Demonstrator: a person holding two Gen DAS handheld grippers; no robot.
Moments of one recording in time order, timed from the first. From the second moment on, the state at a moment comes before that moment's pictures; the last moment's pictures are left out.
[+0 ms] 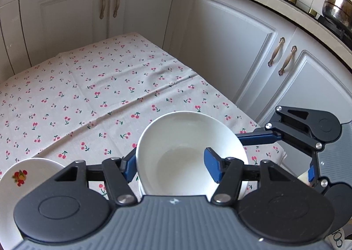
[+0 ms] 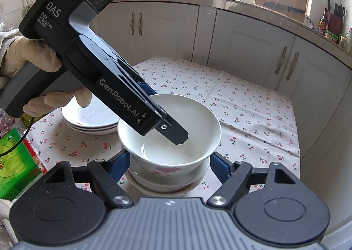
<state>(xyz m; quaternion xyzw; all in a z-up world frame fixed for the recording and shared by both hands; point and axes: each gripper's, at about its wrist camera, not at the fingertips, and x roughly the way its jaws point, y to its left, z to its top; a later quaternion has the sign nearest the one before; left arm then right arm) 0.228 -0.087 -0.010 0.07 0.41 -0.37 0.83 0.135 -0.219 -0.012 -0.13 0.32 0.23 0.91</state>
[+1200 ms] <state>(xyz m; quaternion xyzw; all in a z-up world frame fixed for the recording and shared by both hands) 0.224 -0.090 -0.018 0.09 0.40 -0.38 0.83 0.137 -0.223 -0.019 -0.11 0.33 0.23 0.91</state>
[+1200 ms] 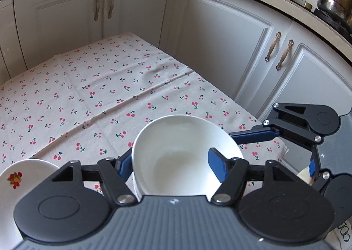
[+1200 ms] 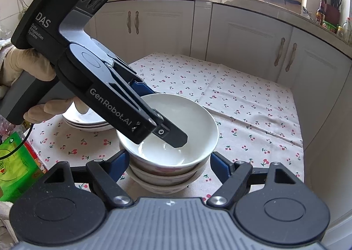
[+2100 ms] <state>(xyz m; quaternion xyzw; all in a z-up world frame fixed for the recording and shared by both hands) 0.146 -0.052 -0.010 0.14 0.29 -0.37 0.87 0.112 -0.235 -0.034 -0.10 0.32 0.21 0.92</state>
